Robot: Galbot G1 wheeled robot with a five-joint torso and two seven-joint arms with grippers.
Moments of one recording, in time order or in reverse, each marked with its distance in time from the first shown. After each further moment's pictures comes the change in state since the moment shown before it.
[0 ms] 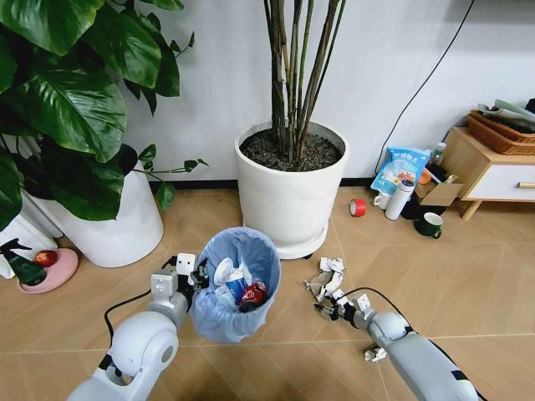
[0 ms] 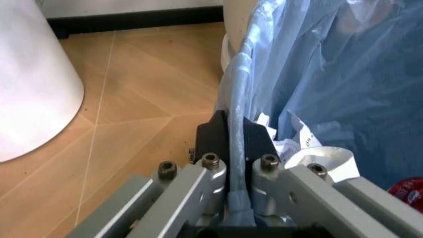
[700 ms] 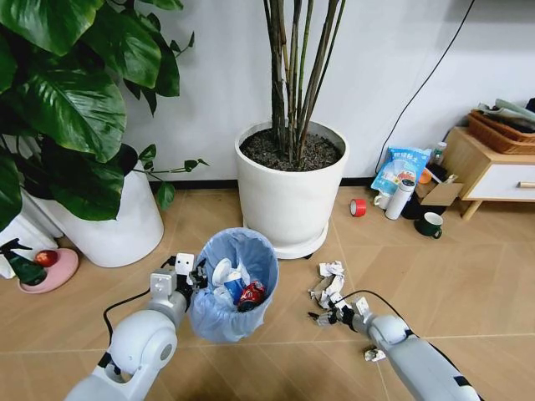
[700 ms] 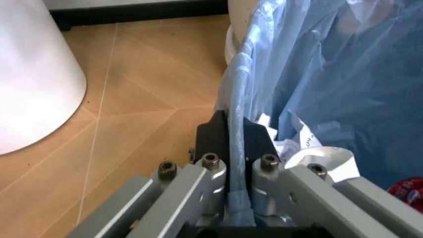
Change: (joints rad) left arm 0.010 -0.001 -0.003 0.009 -0.002 0.002 -0.003; right arm -0.006 -0.001 -0.010 0.014 -0.027 0.010 -0.031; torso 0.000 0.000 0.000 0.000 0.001
